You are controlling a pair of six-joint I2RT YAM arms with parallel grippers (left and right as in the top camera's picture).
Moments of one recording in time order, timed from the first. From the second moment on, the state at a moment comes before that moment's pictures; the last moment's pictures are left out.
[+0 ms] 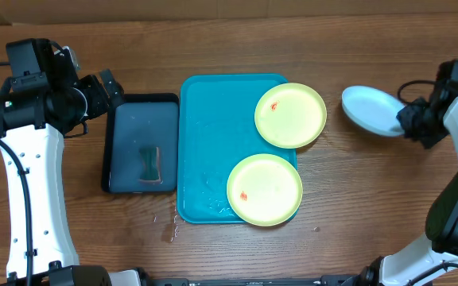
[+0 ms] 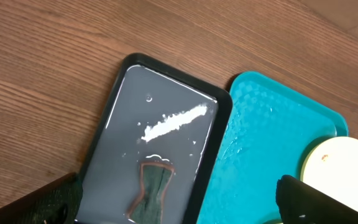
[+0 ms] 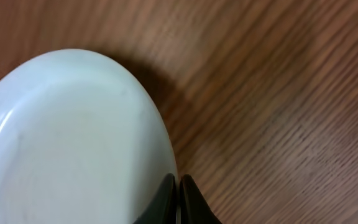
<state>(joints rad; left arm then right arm) 0.23 1.52 1.56 -1.06 0.19 -0.27 -0.34 1.84 1.33 -0.85 0.00 0.64</state>
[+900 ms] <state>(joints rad) 0.23 1.52 1.56 -1.06 0.19 -0.27 -0.14 1.83 1.12 -0.81 0.01 0.60</state>
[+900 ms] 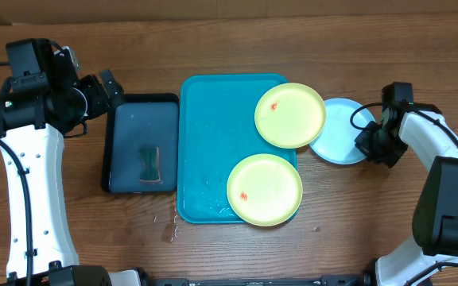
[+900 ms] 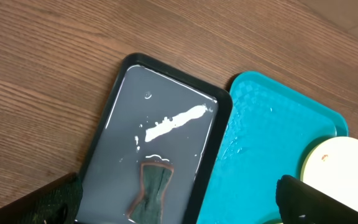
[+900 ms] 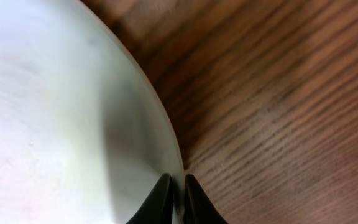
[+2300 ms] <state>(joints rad) 0.23 1.52 1.56 -1.06 0.19 -0.27 0.06 1.83 1.48 -1.00 -0.14 0.26</state>
